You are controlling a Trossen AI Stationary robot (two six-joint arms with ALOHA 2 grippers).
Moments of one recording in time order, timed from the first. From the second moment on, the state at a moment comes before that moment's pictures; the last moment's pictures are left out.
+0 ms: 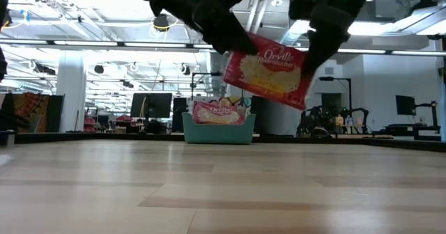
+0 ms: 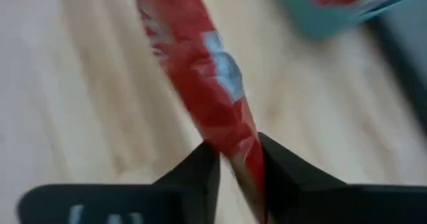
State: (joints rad) left arm 0.15 1.67 1.17 0.02 0.14 0.25; right arm 0.09 1.36 1.03 -0.73 0.41 0.34
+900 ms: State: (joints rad) left arm 0.79 1.67 0.97 0.35 0.59 0.31; right arm 0.23 1.22 0.75 -0.69 0.63 0.78
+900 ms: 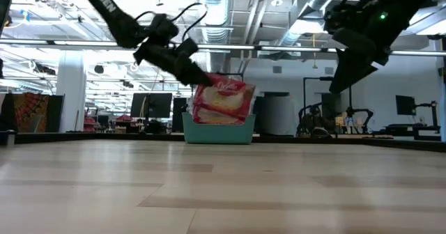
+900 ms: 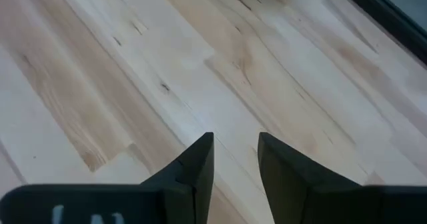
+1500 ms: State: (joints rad) left arm 0.83 1.67 0.80 0.54 0.68 0.38; right arm 0.17 1.22 0.75 -0.47 0.60 0.64
